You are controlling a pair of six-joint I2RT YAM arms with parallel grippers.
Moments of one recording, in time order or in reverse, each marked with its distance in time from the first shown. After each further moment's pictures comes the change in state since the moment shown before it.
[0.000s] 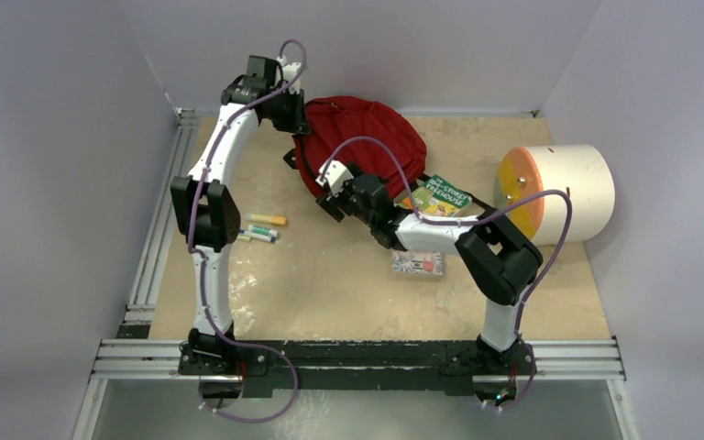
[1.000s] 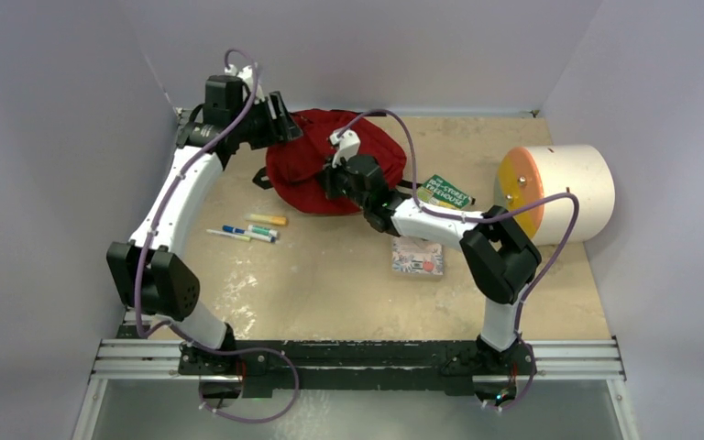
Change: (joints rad) left arm 0.004 -0.607 -0.644 0.269 -0.097 -0.353; right arm -0.004 0.023 0.171 -0.102 -0.021 0.586
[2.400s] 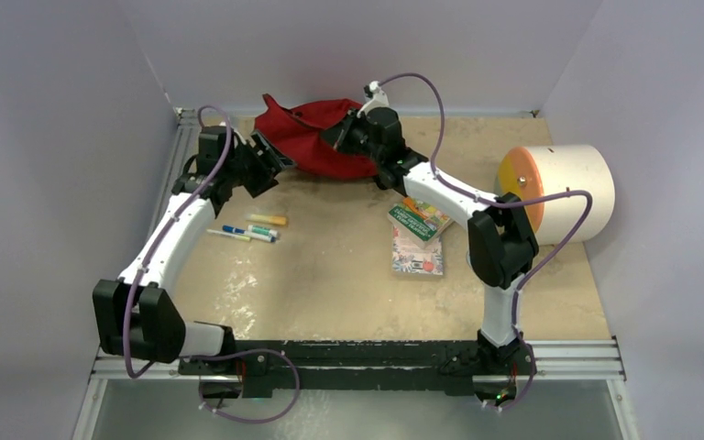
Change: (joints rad) left arm 0.043 -0.280 -0.469 0.173 -0.040 -0.406; right arm -0.172 0.080 0.320 -0.164 -0.175 0.510
